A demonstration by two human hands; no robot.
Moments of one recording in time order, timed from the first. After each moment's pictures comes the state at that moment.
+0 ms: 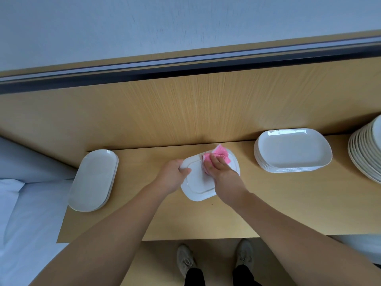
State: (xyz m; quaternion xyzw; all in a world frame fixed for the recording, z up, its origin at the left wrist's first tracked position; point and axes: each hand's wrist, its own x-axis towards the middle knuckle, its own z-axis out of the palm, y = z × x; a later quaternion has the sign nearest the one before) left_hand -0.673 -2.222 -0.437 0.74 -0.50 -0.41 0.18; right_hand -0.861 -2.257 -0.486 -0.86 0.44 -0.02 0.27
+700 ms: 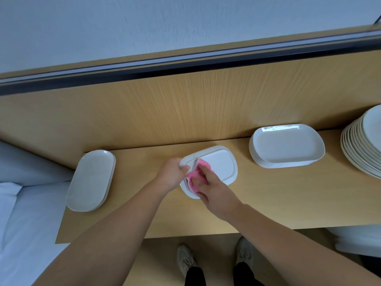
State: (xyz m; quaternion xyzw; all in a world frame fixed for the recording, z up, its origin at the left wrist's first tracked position) left_hand -0.683 -2.224 -0.434 0.75 -0.50 -0.40 0.15; right_hand -0.864 -2.210 -0.489 -0.90 0.36 -0.15 0.23
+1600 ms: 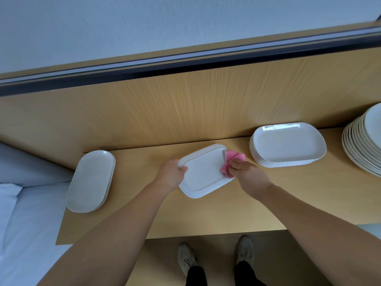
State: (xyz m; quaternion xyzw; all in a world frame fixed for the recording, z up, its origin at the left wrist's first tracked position) left_hand -0.683 -2.225 -0.442 0.78 -0.46 -0.39 0.14; right_hand -0.944 -2.277 -0.515 -0.92 0.37 -0.10 0.11
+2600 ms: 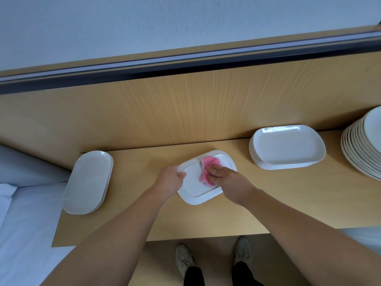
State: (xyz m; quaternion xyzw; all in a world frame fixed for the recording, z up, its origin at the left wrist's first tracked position) left_hand -0.678 -2.219 -0.460 0.79 -0.46 -0.39 0.12; right_hand -0.904 -2.265 -0.515 -0.94 0.29 -0.10 0.13
